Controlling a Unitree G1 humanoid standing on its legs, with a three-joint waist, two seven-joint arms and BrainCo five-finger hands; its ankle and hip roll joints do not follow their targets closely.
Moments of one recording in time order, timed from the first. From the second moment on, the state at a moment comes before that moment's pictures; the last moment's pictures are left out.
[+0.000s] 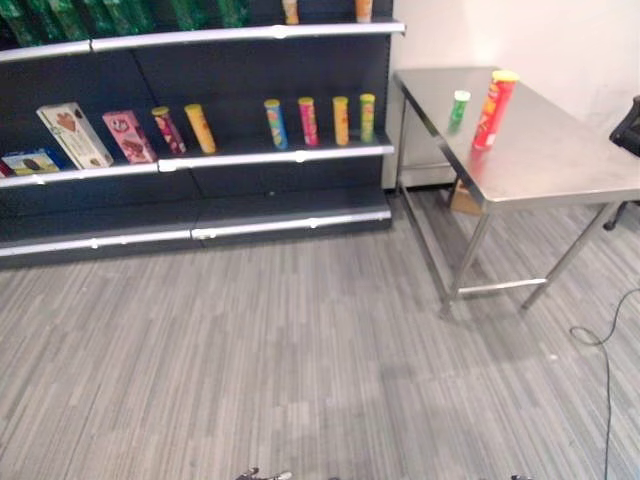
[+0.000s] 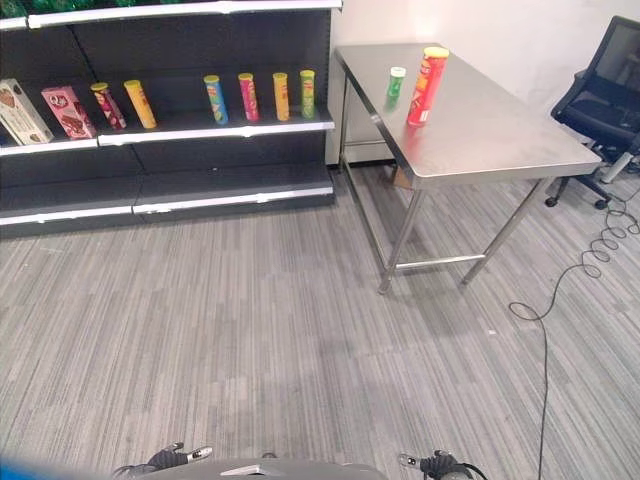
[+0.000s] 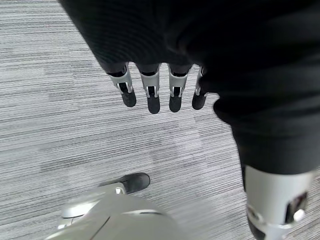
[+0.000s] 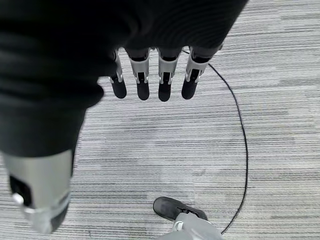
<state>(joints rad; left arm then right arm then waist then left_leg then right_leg) 0.07 0.24 -0.13 1.15 -0.12 0.03 0.04 0.02 -0.27 0.14 1.23 0.05 0.08 -0.12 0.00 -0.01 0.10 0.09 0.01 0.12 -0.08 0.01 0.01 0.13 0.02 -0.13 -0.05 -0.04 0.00</state>
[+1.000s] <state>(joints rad) 0.06 0.24 -0.13 1.15 -0.11 0.03 0.04 0.02 -0.27 0.15 1.23 0.05 0.08 -0.12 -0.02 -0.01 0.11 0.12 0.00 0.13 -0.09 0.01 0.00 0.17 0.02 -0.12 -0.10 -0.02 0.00</state>
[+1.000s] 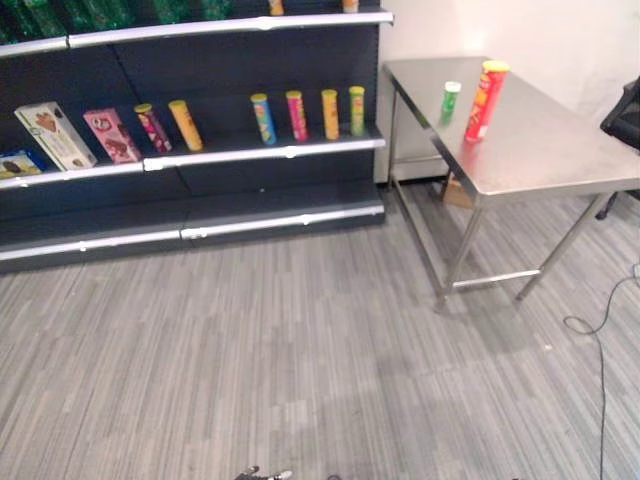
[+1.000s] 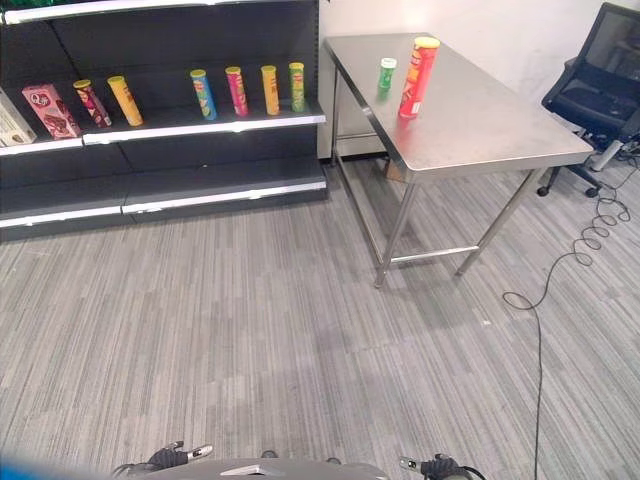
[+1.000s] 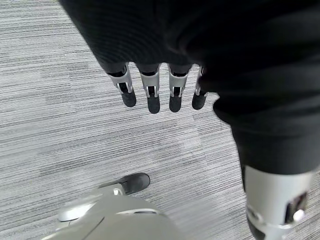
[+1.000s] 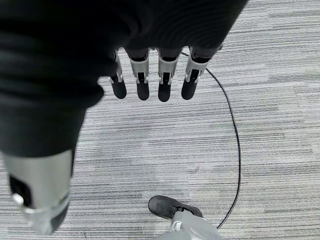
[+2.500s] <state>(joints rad) -0.06 0.25 -0.15 1.20 -0.10 0.03 0.06 -0.05 -0.29 0.16 1.23 0.05 0.08 -0.10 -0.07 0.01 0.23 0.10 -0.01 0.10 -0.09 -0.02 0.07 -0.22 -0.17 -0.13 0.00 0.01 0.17</state>
